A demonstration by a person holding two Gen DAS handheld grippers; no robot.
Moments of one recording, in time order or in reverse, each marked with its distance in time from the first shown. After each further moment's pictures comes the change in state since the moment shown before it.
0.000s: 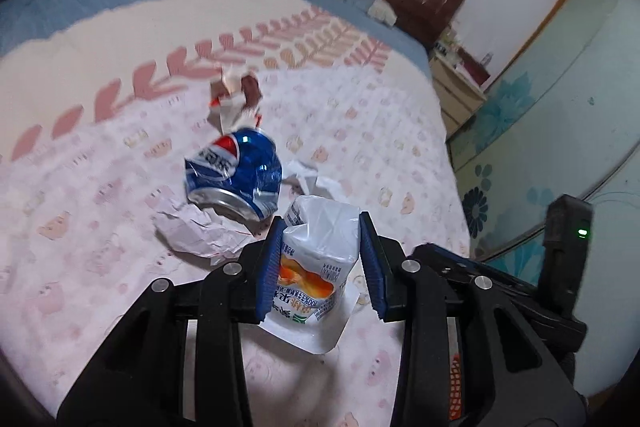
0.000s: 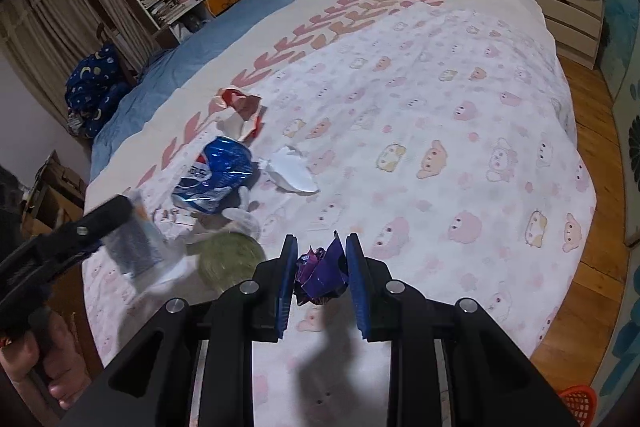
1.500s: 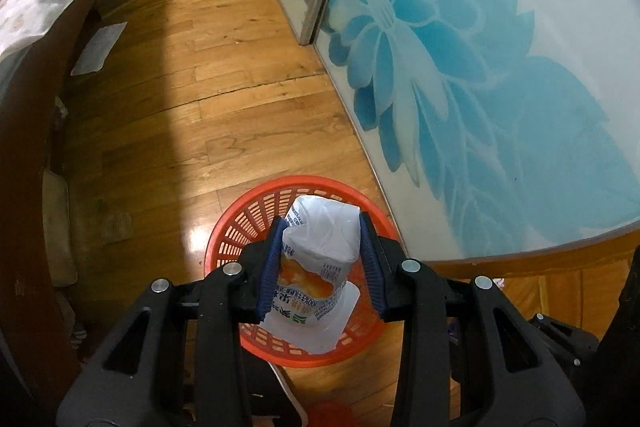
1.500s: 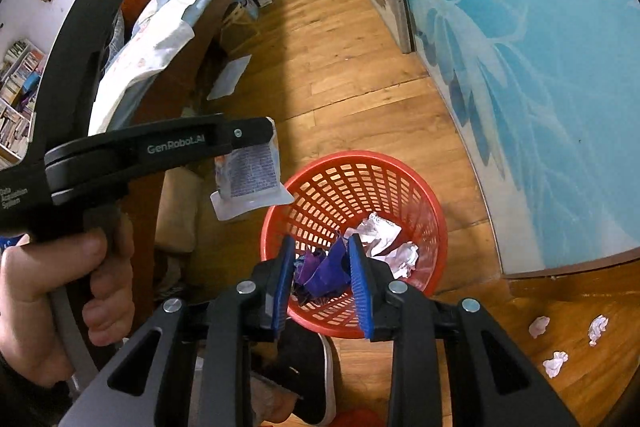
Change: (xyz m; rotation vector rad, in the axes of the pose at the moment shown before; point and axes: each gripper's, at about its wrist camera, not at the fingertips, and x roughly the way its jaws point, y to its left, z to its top) left arm 0.174 -0.447 -0.359 0.727 0.581 -0.175; right arm -0.264 -0.344 -0.405 0.617 -0.095 -0.318
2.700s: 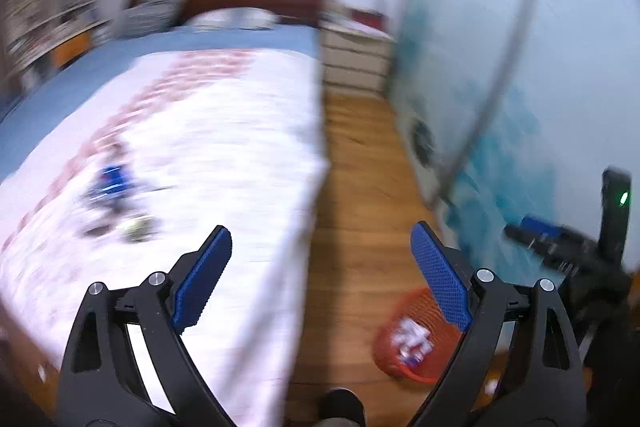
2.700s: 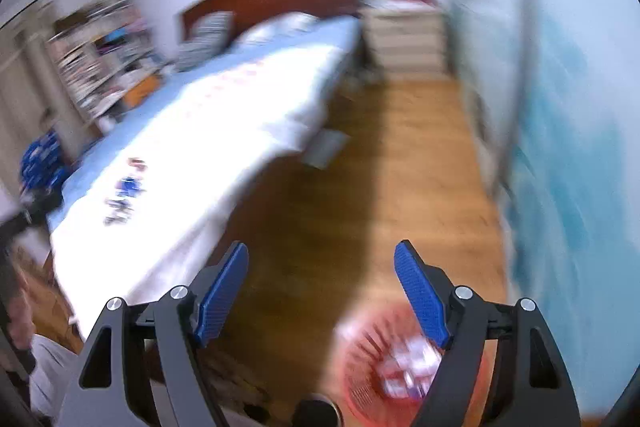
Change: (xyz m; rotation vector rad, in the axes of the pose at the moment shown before) left arm -0.334 0.205 -0.123 -0.322 -0.570 0.322; right arm -0.082 0.227 0.104 -0.425 -0.255 0.156
